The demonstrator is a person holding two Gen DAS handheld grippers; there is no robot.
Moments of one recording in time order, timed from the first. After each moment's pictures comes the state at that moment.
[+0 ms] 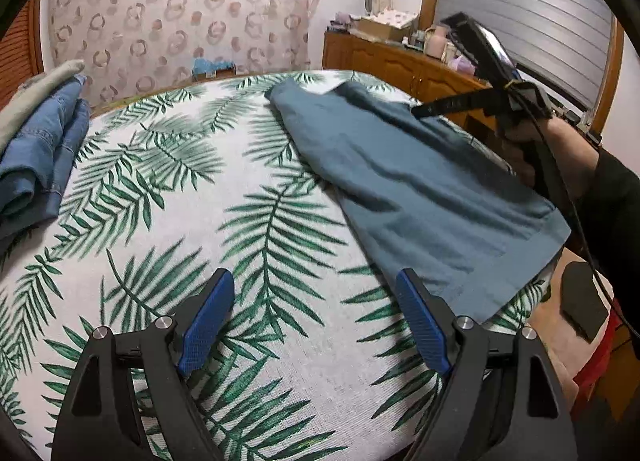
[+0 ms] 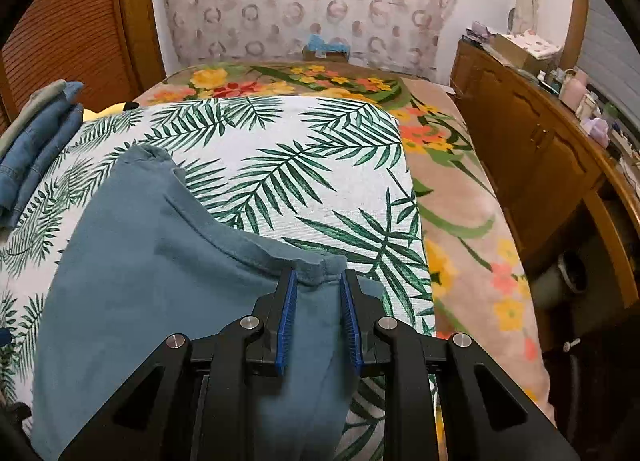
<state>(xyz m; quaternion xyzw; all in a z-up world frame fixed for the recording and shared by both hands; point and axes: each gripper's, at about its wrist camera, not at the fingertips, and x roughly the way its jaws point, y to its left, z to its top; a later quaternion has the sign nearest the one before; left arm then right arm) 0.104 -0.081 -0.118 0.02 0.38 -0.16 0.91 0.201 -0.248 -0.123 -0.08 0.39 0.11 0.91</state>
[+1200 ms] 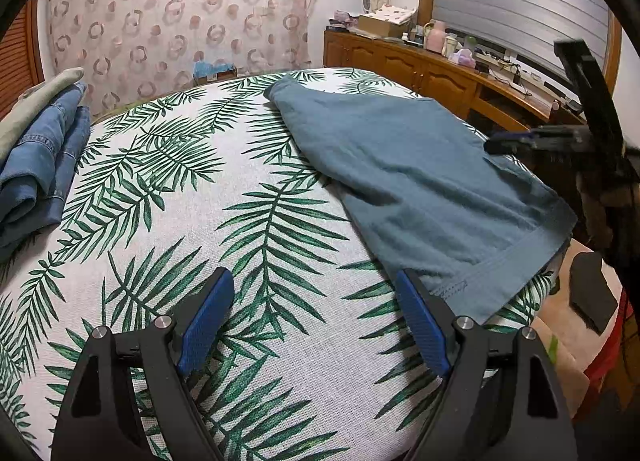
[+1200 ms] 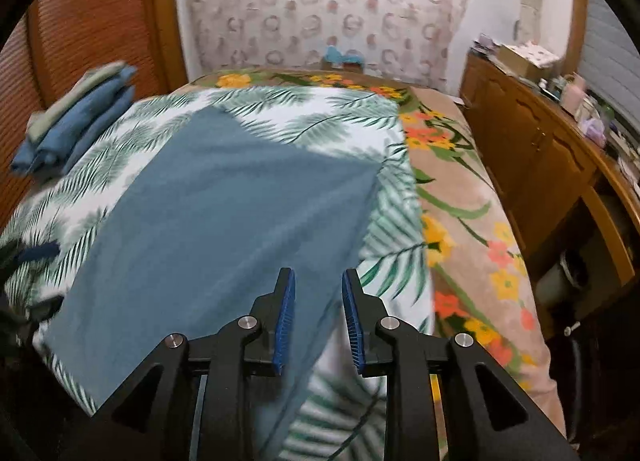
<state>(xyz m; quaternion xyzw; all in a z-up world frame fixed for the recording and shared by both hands) 0.102 -0.087 -0.117 0.03 0.38 -0.15 0.91 0.077 -0.260 -0.112 -0.10 0.37 0.15 0.91</state>
